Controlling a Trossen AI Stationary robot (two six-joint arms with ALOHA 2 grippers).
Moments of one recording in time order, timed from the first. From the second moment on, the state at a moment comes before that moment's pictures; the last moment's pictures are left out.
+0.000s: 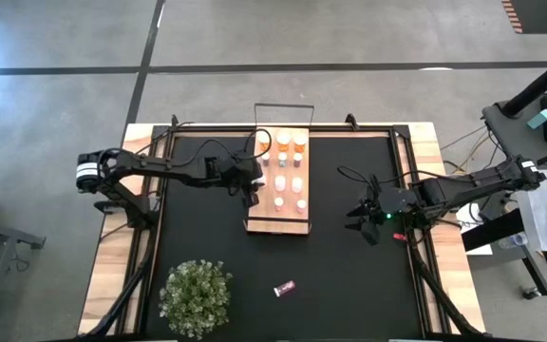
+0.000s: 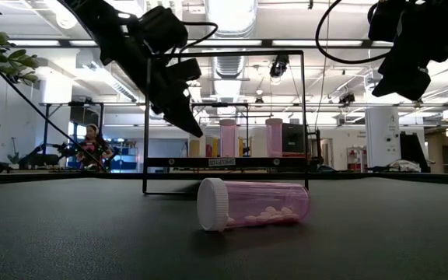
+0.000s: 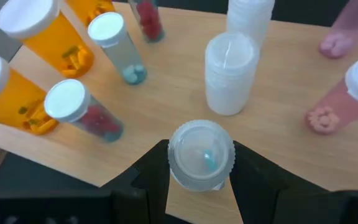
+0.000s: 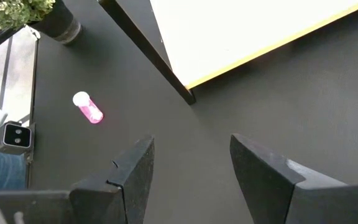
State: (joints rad) left arm 0.23 1.50 0.87 -0.11 -0.13 0.07; right arm 0.22 0.79 0.55 -0.46 0.07 0.64
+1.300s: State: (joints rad) left arm 0.17 1.33 1.00 -0.06 -0.21 0.14; right arm 0.22 0.79 0.55 -0.46 0.07 0.64
